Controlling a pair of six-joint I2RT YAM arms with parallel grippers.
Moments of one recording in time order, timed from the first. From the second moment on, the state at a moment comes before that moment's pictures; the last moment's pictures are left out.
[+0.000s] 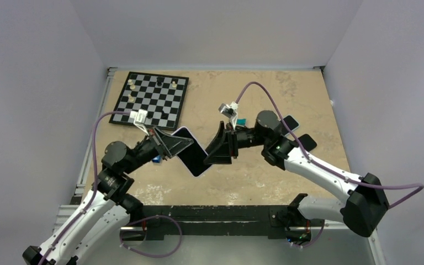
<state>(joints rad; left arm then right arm) -0.55 0.58 0.61 0.10 0.47 -1.01 0.75 1.22 0.87 0.30 -1.01 0.67</state>
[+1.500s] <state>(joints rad) -0.54 0.51 0.35 0.55 0.08 -1.53 0.98 1.24 0.61 1.04 -0.52 0.61</state>
